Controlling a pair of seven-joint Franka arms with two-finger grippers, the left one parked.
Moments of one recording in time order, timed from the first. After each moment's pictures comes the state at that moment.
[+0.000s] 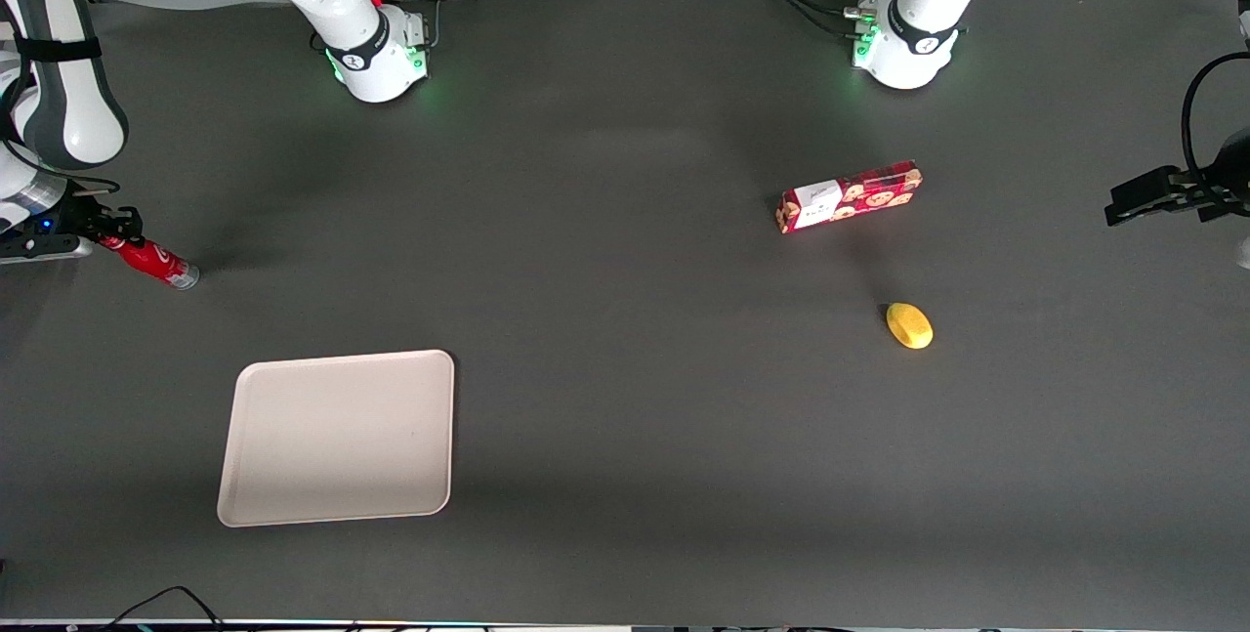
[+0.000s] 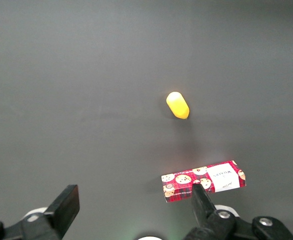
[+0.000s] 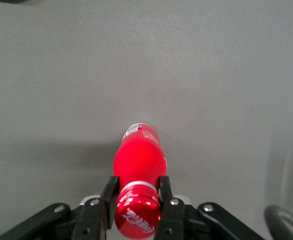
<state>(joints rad) -0.21 0.08 -0.40 -2.34 -0.11 2.48 -0.64</state>
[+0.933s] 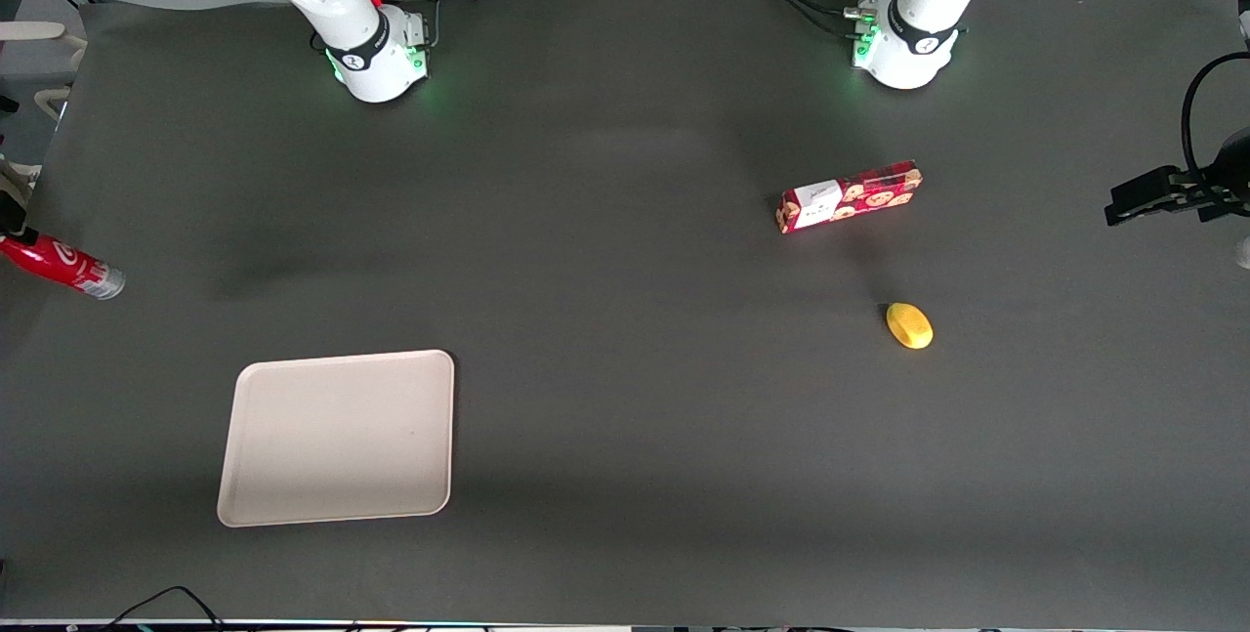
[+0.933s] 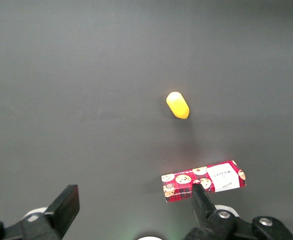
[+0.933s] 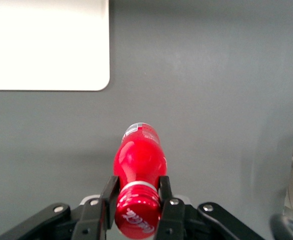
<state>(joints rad) -0.11 0.01 -0.33 -1.80 -0.04 1.86 -0.49</state>
